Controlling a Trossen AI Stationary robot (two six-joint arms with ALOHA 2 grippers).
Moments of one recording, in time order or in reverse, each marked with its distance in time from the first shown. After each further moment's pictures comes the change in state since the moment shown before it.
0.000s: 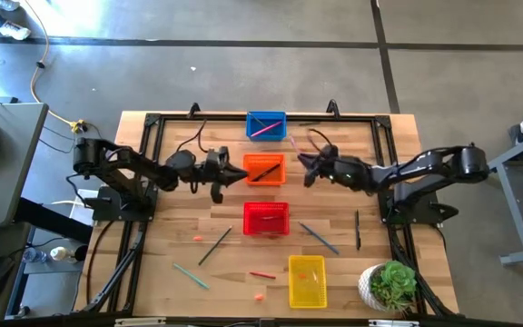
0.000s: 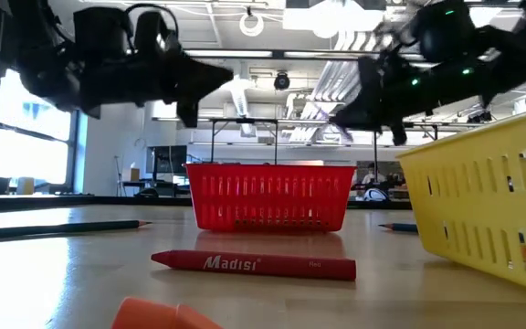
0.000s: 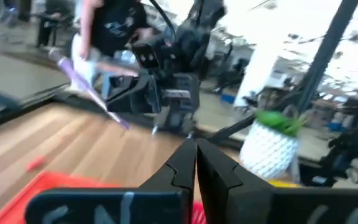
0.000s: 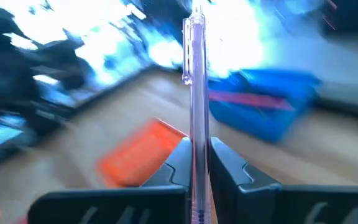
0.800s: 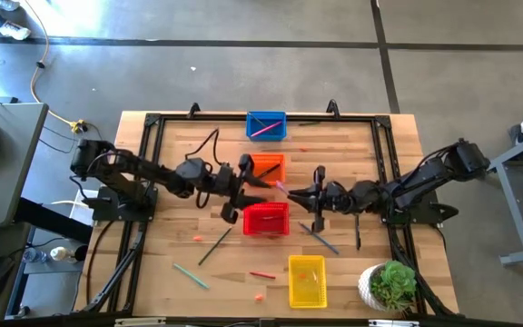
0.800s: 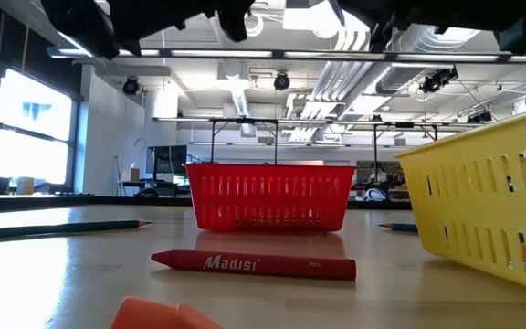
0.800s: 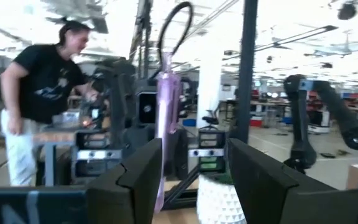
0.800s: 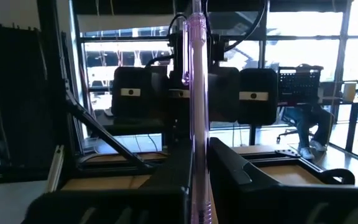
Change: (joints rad) left arm -0.251 0.000 0.356 -0.171 -0.045 0.216; right arm 0.408 0.005 0.124 0.288 -0.078 -0.463
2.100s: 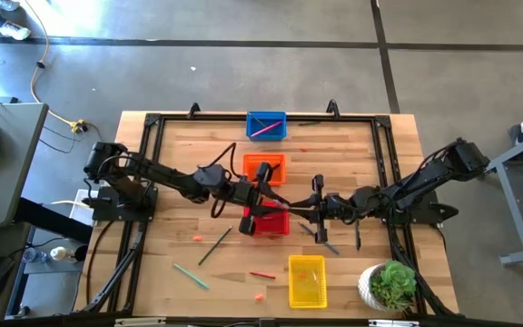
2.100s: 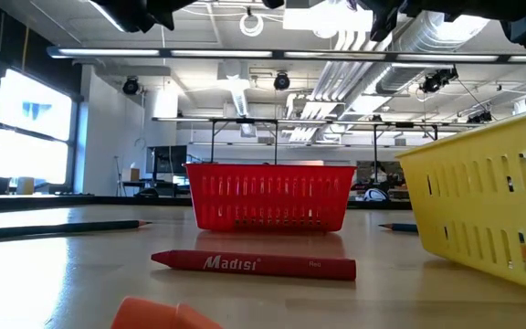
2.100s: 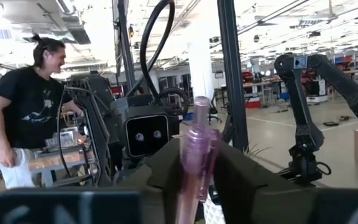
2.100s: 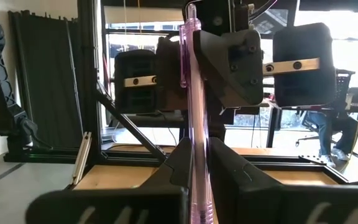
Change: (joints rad) left arm -0.092 0.126 0.257 -0.160 -0.004 0.194; right arm 0.064 0.002 0.023 -0.045 -0.020 -0.040
